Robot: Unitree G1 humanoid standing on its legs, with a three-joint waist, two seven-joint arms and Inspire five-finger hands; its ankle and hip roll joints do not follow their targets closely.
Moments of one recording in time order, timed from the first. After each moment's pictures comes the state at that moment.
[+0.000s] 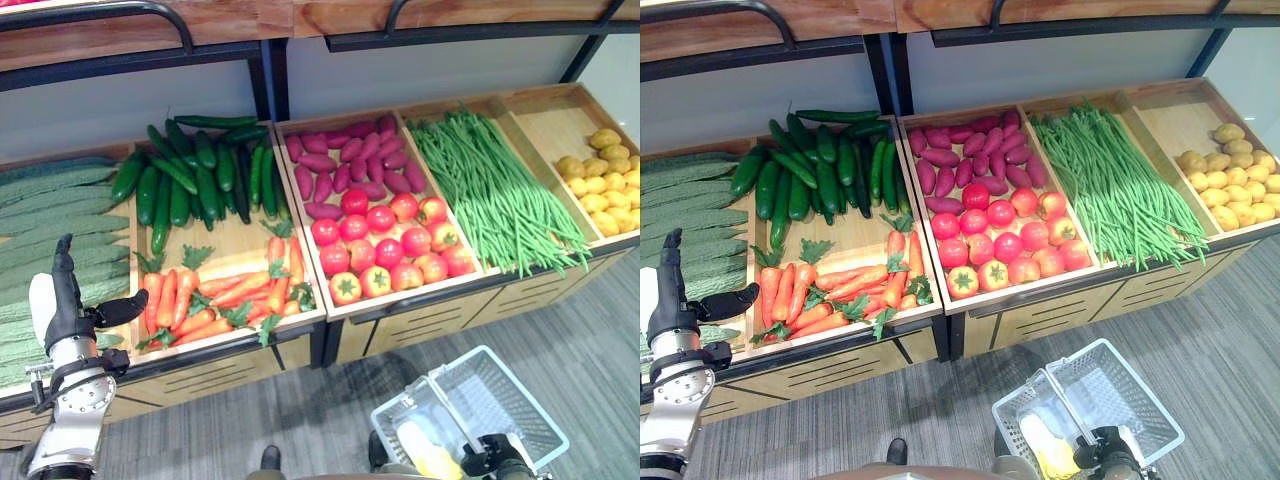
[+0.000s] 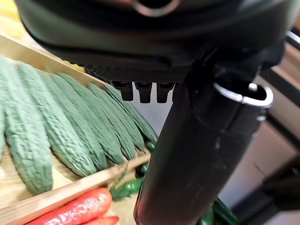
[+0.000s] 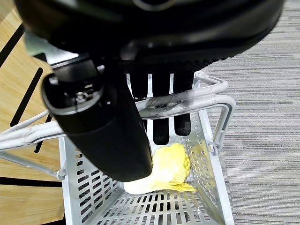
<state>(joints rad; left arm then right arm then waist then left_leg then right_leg) 0.11 0.65 0.21 0.29 0.04 -0.18 0.40 -0.03 -0.35 0.10 1.34 -0.10 -0.12 -0.22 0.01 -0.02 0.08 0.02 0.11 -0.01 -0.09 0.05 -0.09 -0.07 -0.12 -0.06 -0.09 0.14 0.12</state>
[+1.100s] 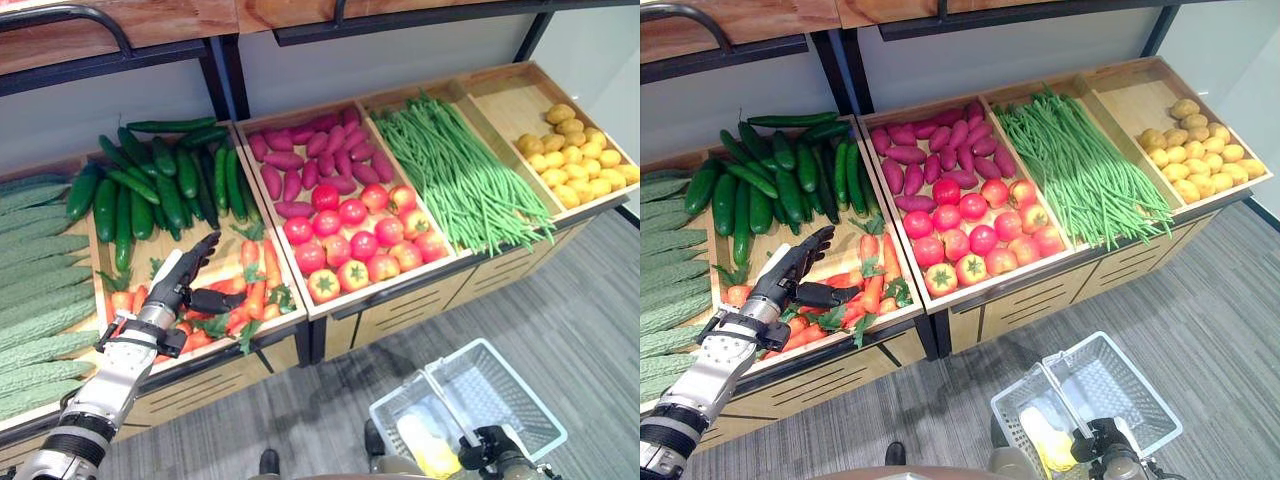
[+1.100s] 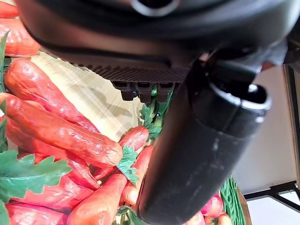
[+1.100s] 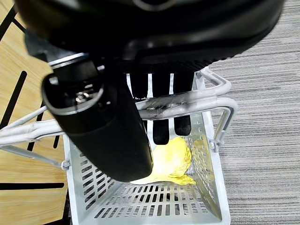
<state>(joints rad) -0.10 0.77 -0.21 0.34 -0.27 -0.20 0.01 -0.03 -0.38 0.13 1.29 -0.10 -0.12 -0.15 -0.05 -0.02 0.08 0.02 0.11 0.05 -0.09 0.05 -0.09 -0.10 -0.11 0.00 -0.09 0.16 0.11</state>
